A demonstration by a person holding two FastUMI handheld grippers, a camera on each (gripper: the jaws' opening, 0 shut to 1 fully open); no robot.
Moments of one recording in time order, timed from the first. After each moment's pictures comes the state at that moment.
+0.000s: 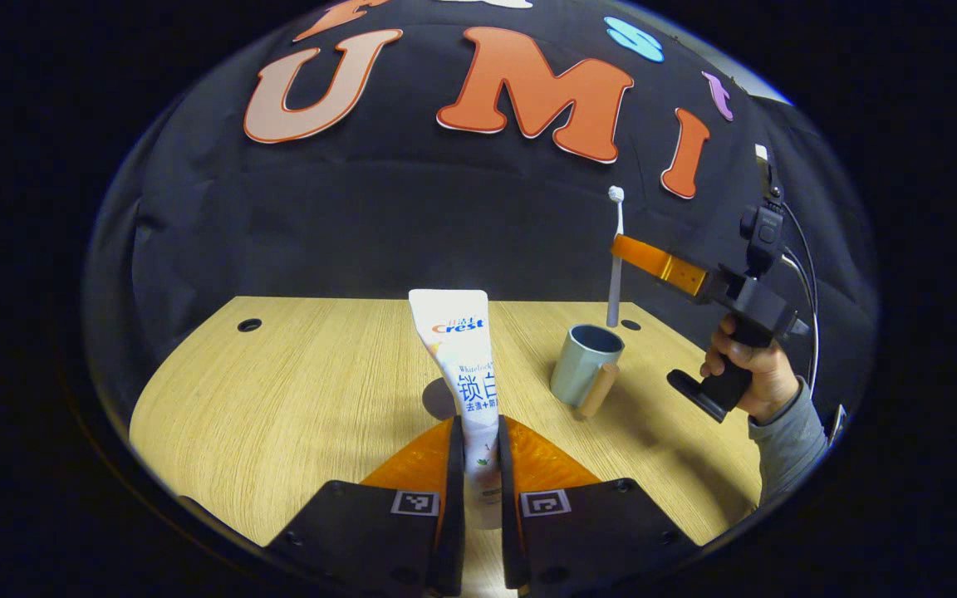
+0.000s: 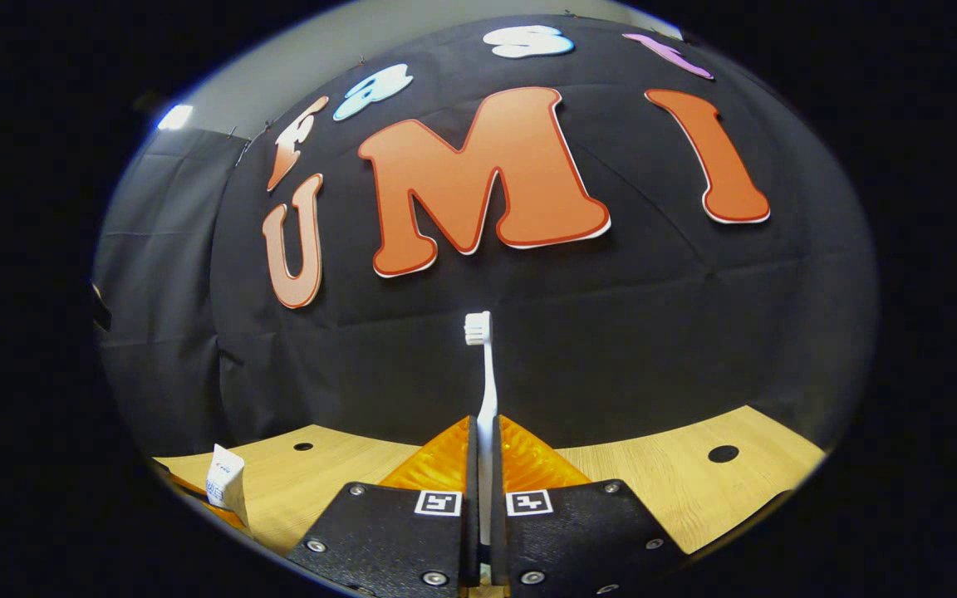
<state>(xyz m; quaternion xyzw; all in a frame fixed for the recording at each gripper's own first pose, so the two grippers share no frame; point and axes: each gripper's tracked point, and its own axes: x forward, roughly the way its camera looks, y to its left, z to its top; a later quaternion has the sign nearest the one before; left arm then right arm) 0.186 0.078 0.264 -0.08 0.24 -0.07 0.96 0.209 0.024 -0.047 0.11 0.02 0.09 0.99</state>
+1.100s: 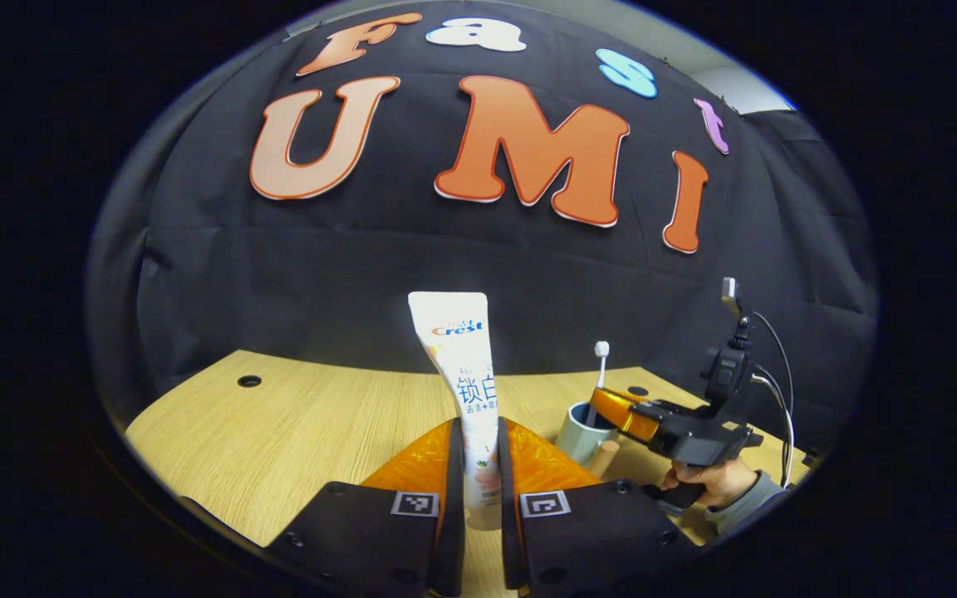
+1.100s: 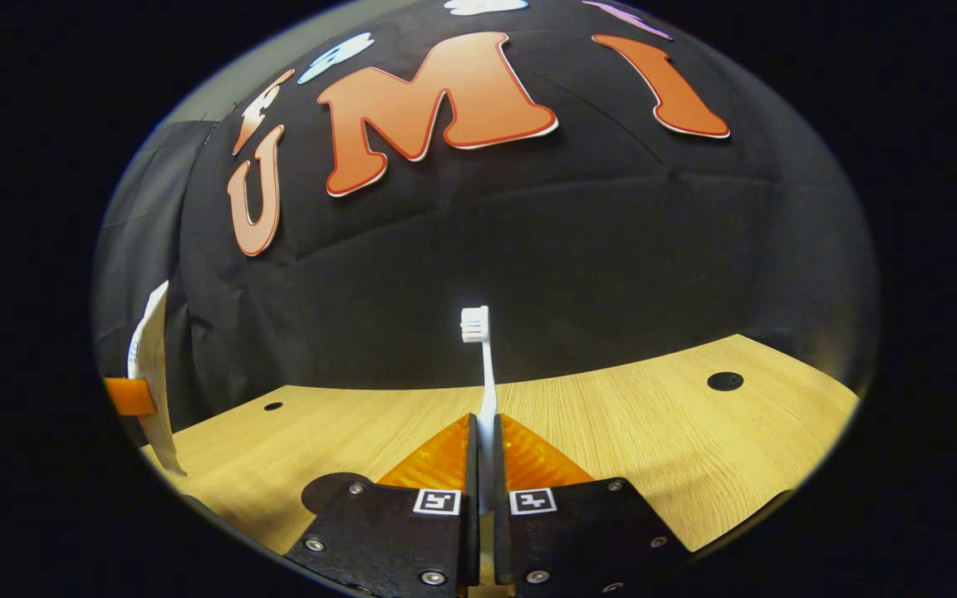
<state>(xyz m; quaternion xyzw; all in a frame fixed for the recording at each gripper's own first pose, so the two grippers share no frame) 0.243 0.069 0.394 -0.08 0.10 -0.04 0.99 0.208 0.011 -0.159 0.13 0.11 0.06 0.98</state>
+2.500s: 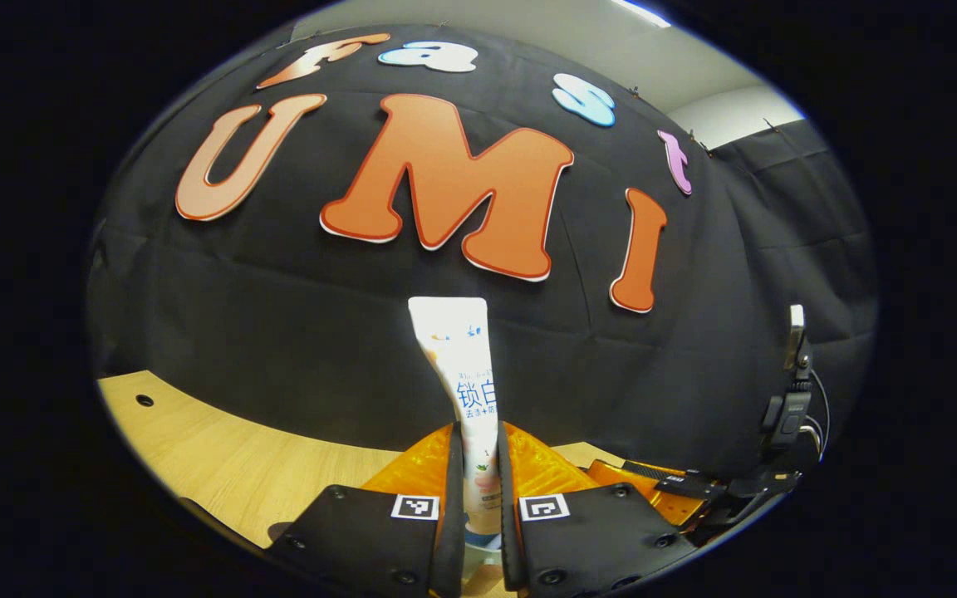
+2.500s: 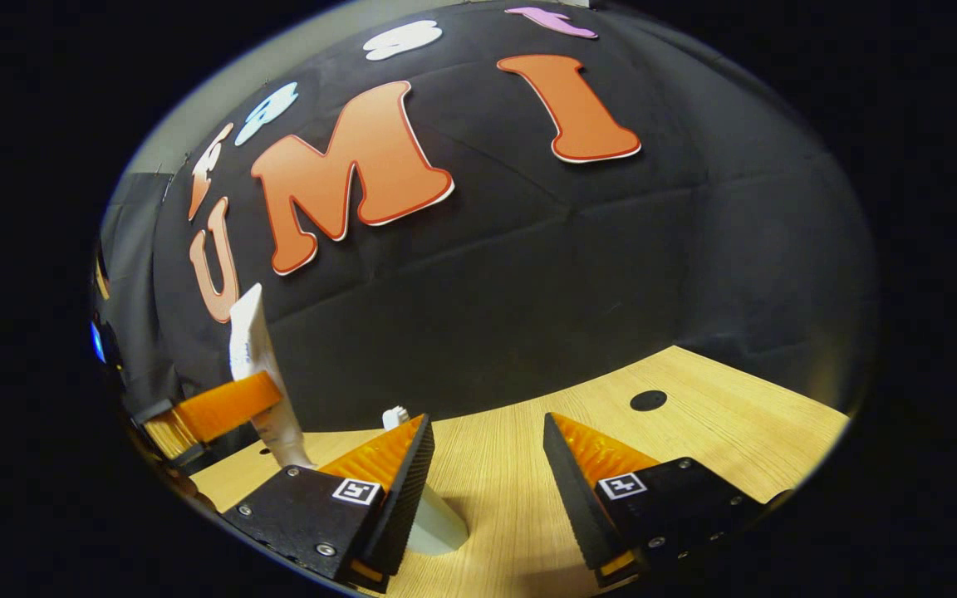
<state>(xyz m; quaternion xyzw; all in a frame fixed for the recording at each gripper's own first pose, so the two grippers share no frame) 0.356 -0.067 0.414 -0.13 -0.01 -0.12 0.98 0.177 -0.092 -0.117 0.20 0.07 -0.01 0.98</state>
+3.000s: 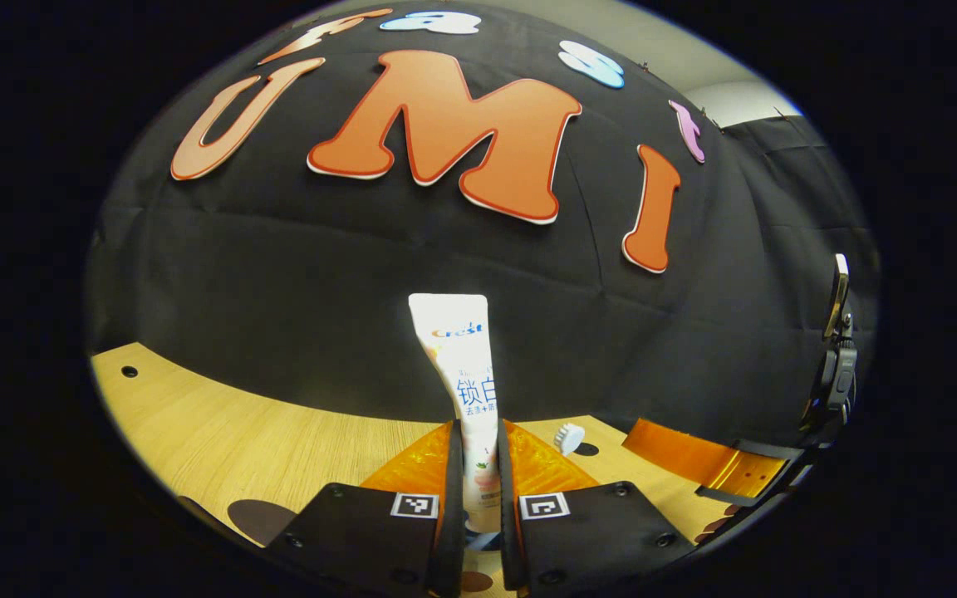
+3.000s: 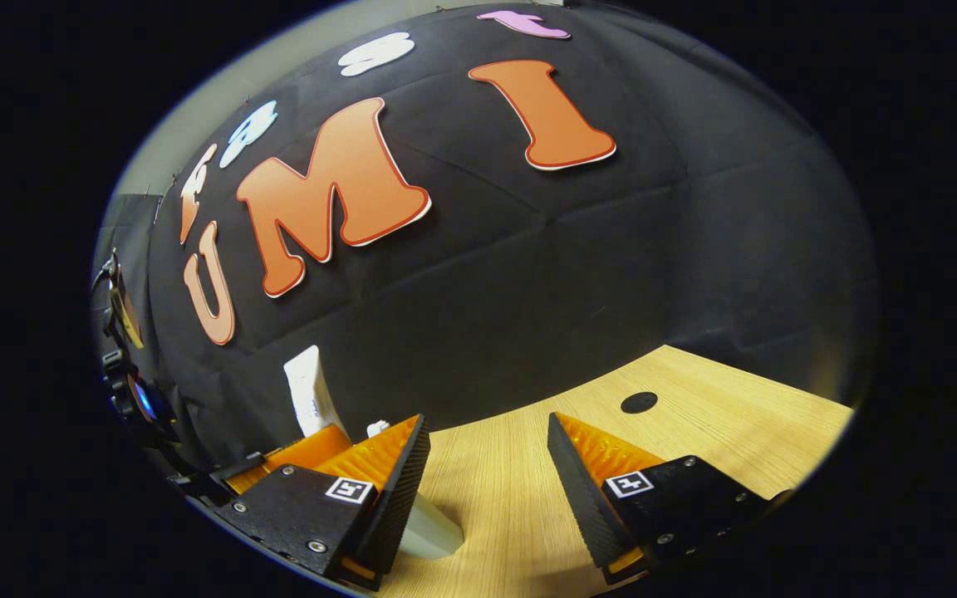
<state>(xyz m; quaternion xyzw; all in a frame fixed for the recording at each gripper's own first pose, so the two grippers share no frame) 0.385 -0.092 0.356 -0.13 0.06 -0.12 0.98 0.174 -0.108 -0.117 0.22 0.06 -0.02 0.97</state>
